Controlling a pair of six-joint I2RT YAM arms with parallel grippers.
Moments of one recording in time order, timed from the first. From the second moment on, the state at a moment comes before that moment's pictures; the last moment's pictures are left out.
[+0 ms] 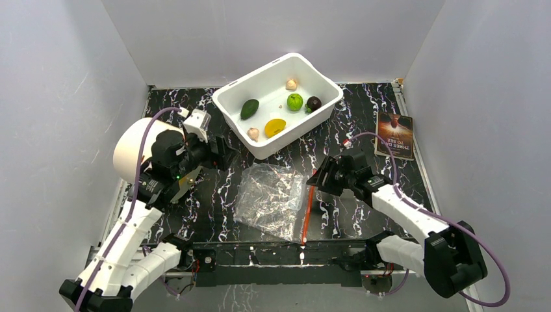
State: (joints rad) left arm -0.40 0.83 0.94 -0.46 0.20 -0.17; right arm 0.40 1.09 0.56 -0.24 -0.28 0.80
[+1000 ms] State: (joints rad) left arm -0.47 0.92 0.59 -0.06 0.51 -0.52; right arm 0.42 0.96 0.38 0.16 -0.44 1.16
